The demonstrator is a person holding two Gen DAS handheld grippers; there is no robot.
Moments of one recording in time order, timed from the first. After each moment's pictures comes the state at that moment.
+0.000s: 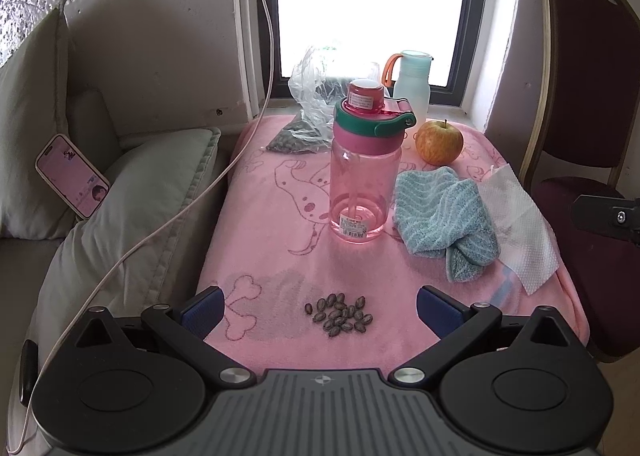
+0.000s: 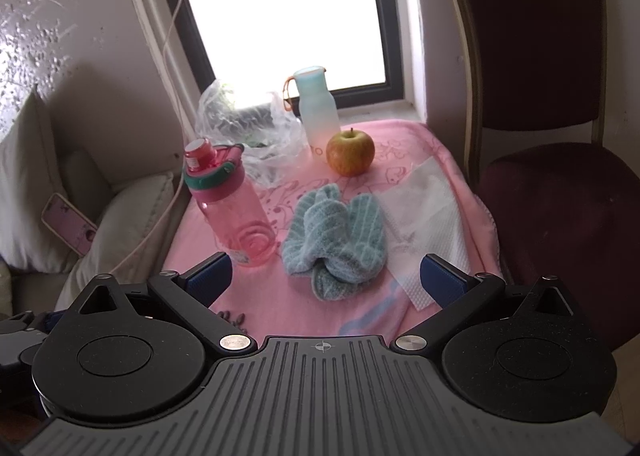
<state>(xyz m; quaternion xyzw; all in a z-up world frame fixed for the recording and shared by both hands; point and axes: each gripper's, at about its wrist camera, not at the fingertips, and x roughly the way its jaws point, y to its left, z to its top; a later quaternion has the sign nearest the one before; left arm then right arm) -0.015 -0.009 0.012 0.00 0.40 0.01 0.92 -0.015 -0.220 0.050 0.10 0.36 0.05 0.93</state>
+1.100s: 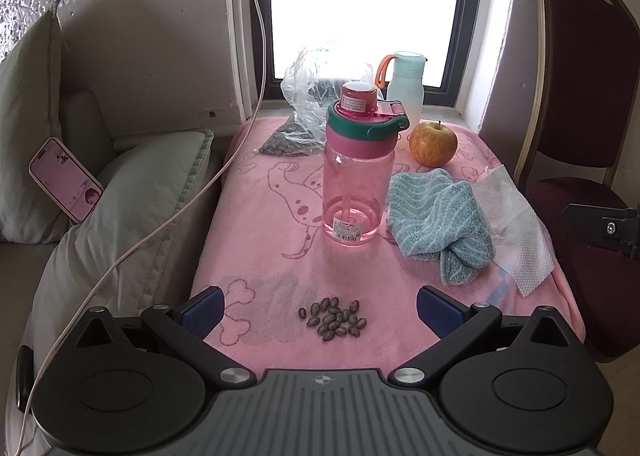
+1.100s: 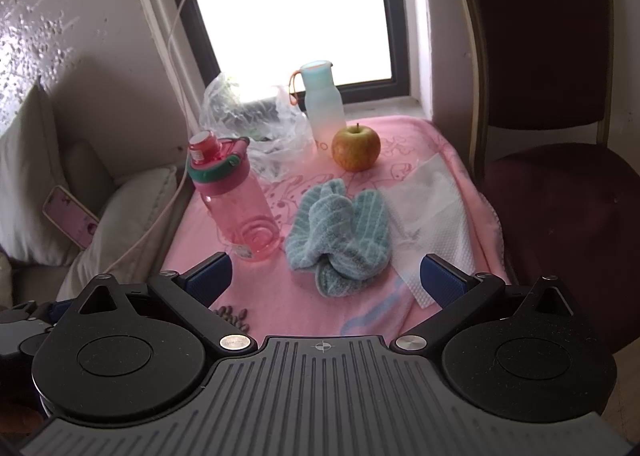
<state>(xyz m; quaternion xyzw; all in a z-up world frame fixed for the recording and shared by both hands) -0.011 -0.011 0.012 0.00 0.40 0.00 0.92 -0.012 -0.215 0.050 0.10 0.37 0.06 0.92</state>
